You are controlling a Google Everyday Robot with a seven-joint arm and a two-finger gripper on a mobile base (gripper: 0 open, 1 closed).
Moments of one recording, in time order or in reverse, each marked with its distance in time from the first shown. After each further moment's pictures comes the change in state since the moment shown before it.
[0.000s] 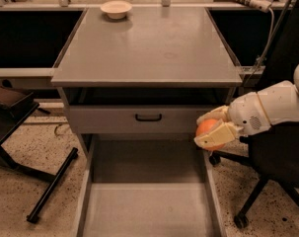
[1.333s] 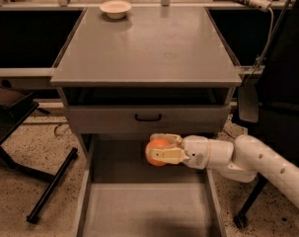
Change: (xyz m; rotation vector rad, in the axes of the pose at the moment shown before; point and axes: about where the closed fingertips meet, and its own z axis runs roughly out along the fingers) arm -0.011 0.009 0.143 -0.212 -0.651 0.200
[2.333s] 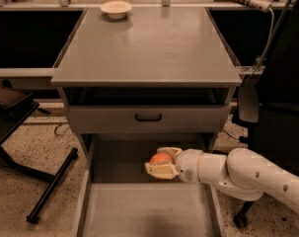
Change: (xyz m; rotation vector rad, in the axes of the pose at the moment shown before) arm 0.065 -0.032 -0.003 0.403 0.254 -0.108
